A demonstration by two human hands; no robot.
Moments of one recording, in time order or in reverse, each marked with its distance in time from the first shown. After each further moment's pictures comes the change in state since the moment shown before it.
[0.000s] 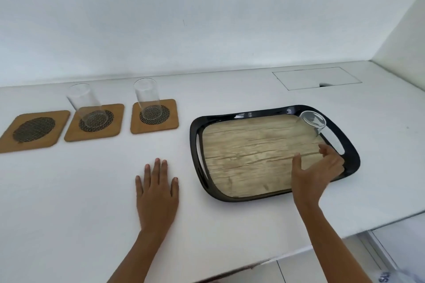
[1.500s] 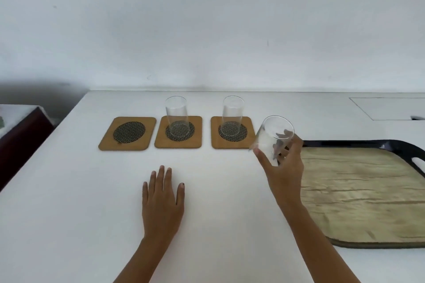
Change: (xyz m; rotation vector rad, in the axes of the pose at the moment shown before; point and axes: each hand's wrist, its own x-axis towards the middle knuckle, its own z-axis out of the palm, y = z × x) left_hand 0.041 -0.179 -0.071 -0.083 0.092 -0.167; right_hand -0.128 -0.197 0.145 0.457 -0.525 -0.108
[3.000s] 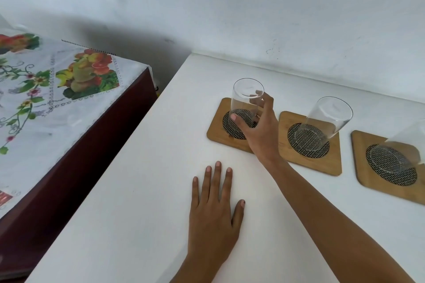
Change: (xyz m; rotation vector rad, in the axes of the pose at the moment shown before) left_hand 0.047 -0.144 -0.036 0.160 -0.122 -0.059; right_hand -0.012 -0.048 0.381 0.010 -0.530 -0.121
